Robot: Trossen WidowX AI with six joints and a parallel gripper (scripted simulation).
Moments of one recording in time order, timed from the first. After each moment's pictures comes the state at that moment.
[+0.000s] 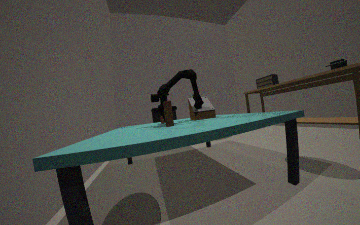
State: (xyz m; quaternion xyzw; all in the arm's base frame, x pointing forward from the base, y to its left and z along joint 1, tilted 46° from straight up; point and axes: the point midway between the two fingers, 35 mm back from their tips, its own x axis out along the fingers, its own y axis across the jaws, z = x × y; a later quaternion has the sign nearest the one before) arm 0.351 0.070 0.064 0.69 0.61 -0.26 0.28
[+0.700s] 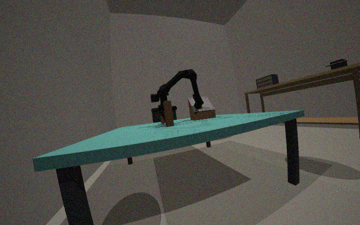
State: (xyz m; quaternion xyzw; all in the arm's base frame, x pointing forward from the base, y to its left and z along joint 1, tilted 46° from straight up) arm 0.351 0.072 0.066 0.69 0.61 -0.26 0.28
